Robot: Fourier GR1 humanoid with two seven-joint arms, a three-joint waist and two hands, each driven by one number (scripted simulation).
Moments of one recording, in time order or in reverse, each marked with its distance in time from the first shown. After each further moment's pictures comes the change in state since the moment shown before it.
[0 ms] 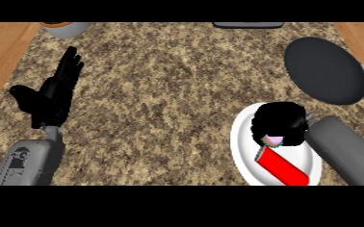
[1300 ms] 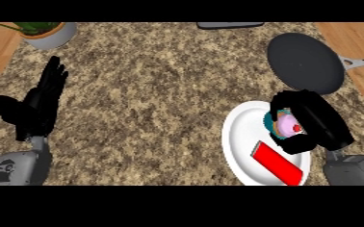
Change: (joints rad) left arm 0.078 0.011 0.063 -0.029 -0.007 0.002 0.003; right arm 0.389 0.193 -0.535 -0.519 -0.282 -0.114 0.749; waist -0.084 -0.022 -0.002
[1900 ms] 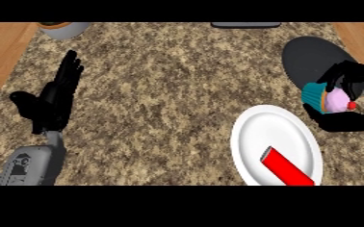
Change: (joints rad) left arm -0.042 -0.047 -0.050 -0.017 -0.029 0.000 0.012; right arm -0.068 0.025 -0.344 -0.099 -0.315 0.089 0.207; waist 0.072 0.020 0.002
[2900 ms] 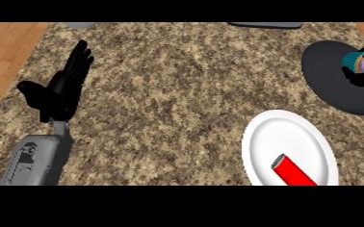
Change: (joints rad) left arm -0.077 -0.011 -0.014 0.024 0.000 -0.047 0.001; right arm -0.453 -0.228 -0.195 1.134 0.200 -0.399 -0.486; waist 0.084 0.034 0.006
